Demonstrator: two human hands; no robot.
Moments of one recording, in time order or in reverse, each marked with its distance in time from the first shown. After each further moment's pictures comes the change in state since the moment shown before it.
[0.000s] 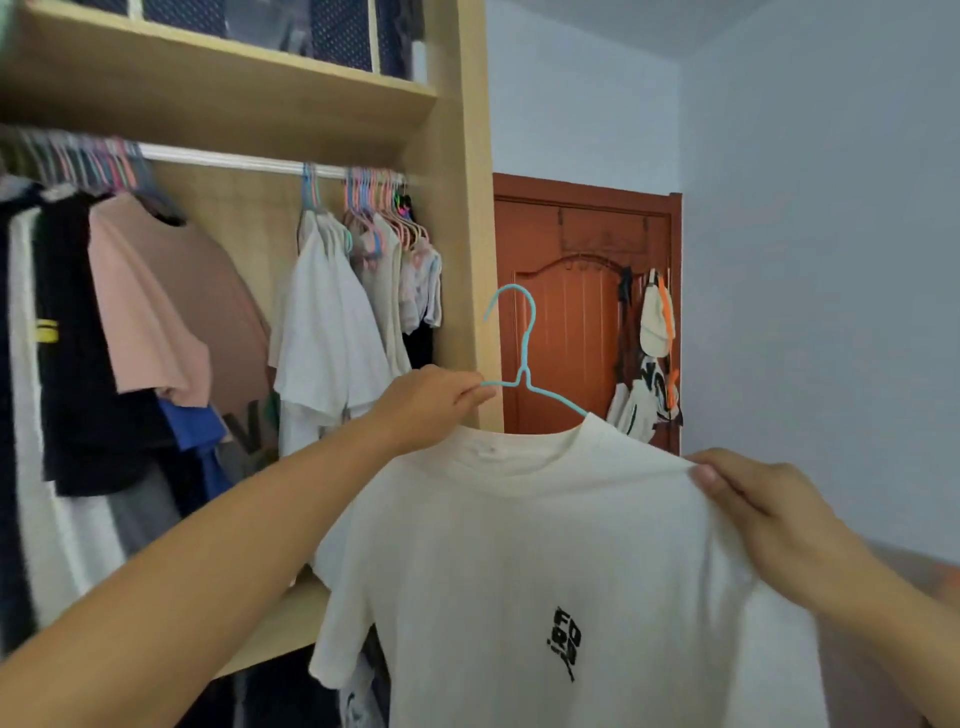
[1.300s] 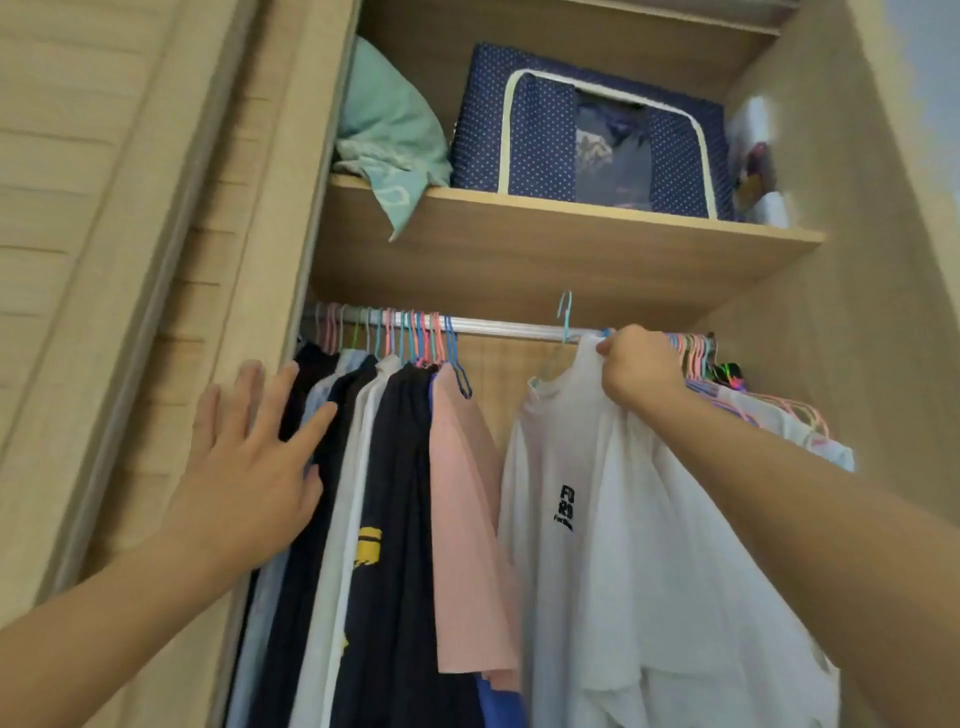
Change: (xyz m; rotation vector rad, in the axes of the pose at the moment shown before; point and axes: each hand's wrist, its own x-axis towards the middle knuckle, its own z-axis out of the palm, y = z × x) left_hand -0.119 -0.484 -0.257 1.036 0.585 -0.392; right_hand 0.529 -0.379 0.305 -0.189 0.286 -0.145
